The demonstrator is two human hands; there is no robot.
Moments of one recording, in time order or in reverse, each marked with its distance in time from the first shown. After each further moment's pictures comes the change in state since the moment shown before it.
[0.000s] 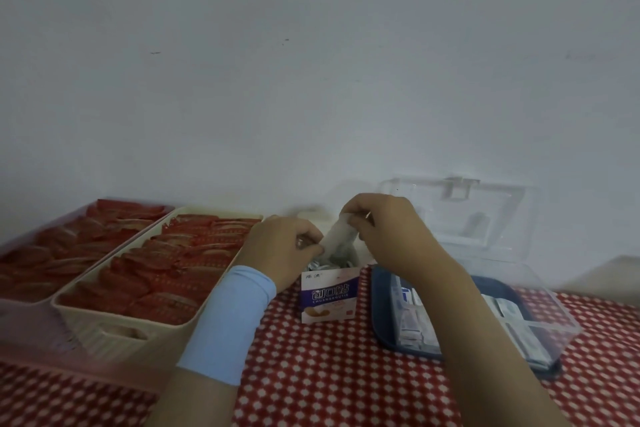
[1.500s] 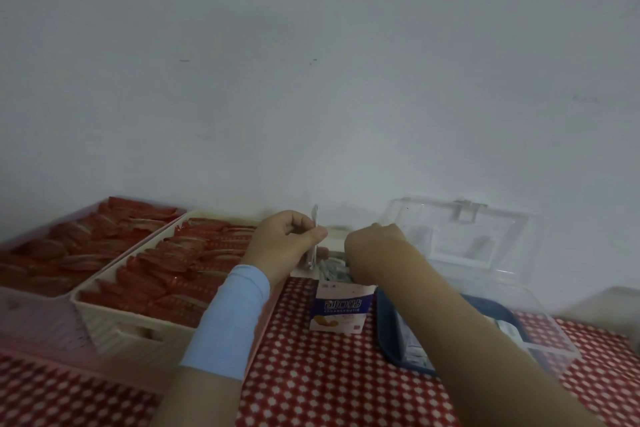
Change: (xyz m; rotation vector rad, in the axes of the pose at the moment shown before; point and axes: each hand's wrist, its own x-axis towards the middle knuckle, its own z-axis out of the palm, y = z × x) left_hand -0.002 -0.005 -0.016 -0.872 0.075 -0.278; right_hand 0.026 -0.049 0.024 -1.002 -0.599 0.095
